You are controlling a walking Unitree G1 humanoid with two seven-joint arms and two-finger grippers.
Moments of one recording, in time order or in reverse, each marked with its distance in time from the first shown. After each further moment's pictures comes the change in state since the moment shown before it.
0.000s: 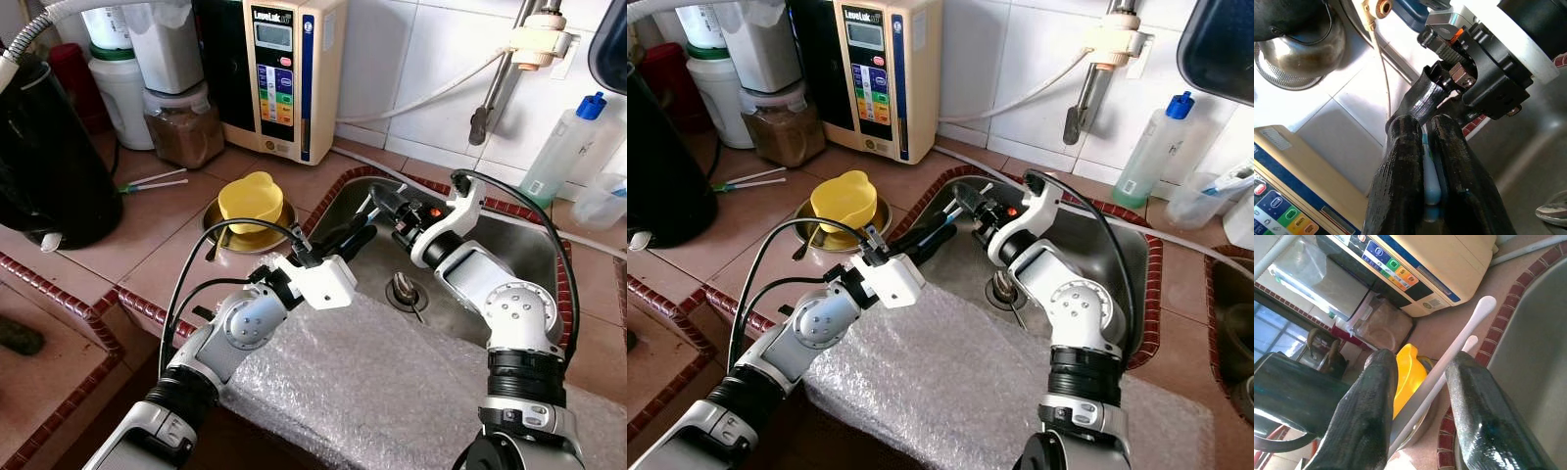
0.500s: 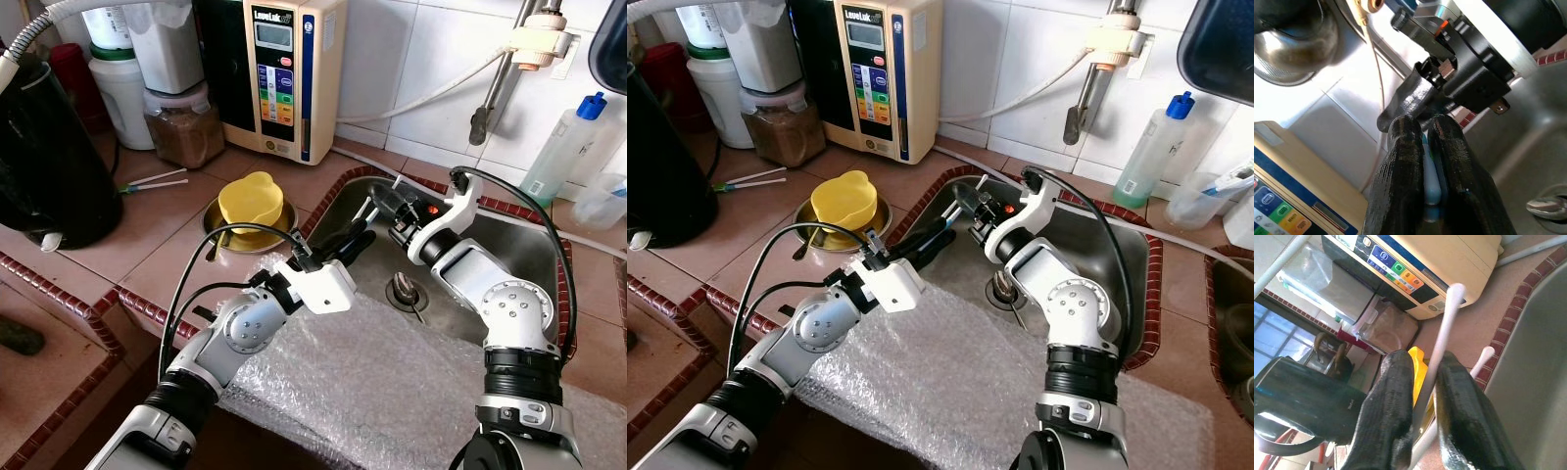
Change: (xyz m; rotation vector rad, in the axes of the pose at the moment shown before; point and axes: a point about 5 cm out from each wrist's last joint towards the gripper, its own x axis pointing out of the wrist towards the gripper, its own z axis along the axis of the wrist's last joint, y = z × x) left arm -0.001 -0.008 -0.001 -0.016 0.015 -0.016; right arm 0.002 0.001 0.000 0.021 -0.010 0.007
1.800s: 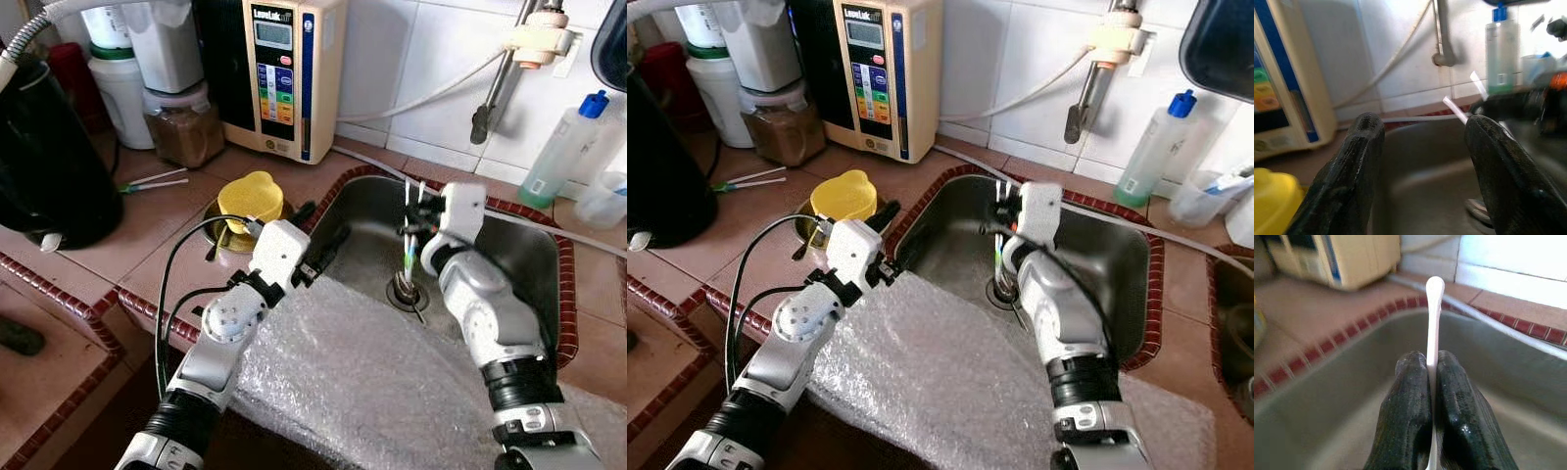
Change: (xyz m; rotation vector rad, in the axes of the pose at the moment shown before) left arm -0.013 0.017 -0.014 -0.617 0.176 0.148; right arm -0.003 -0.051 -0.010 -0.904 -0.012 -0.373
